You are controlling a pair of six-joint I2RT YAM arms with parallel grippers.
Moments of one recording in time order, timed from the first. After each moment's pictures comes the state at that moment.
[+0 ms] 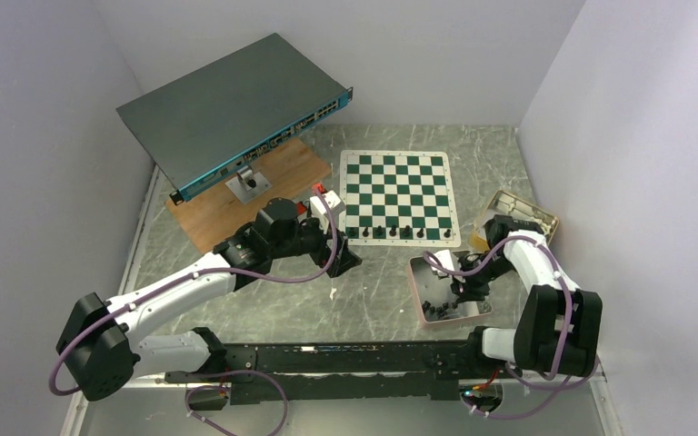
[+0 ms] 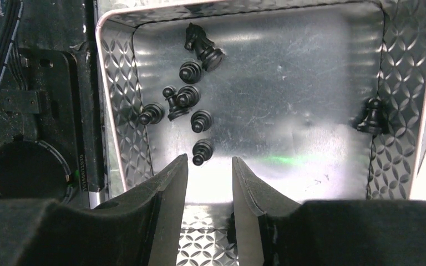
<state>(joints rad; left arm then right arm) -0.80 1.16 0.80 0.00 0.35 -0.17 -0.15 1.28 0.74 -1.25 -0.56 -1.81</state>
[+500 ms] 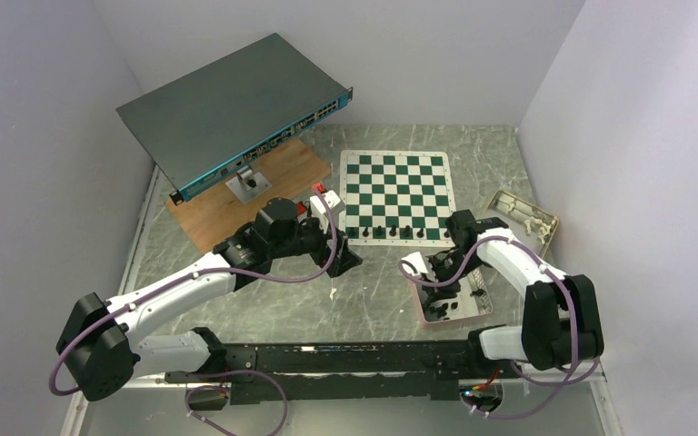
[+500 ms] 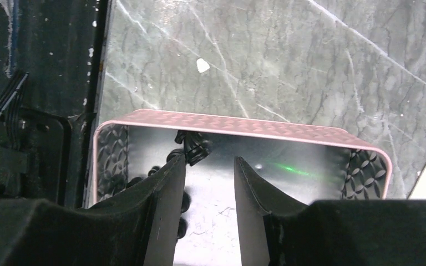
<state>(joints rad) -0.80 1.16 0.80 0.01 0.36 -0.17 0.18 1.32 0.74 -1.10 -0.67 -1.62</state>
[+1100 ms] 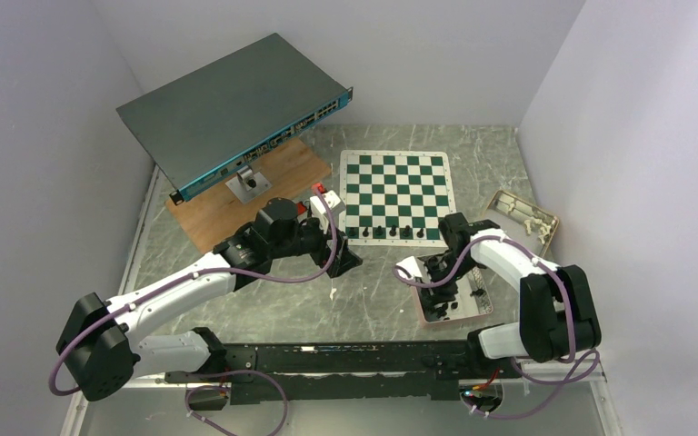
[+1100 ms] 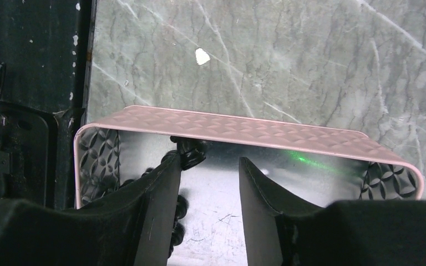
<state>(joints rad) -0.80 1.16 0.80 0.01 0.37 -0.17 0.24 1.37 0.71 -1.00 -0.61 -1.56</state>
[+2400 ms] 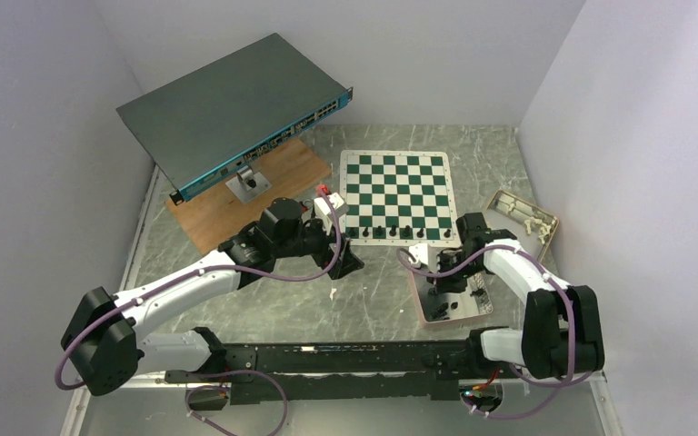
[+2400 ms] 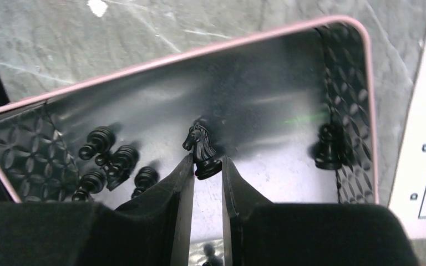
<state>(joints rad) -0.80 1.20 0.80 0.01 0.40 -0.18 0.13 1.27 0.63 -0.83 -0.50 -1.33</state>
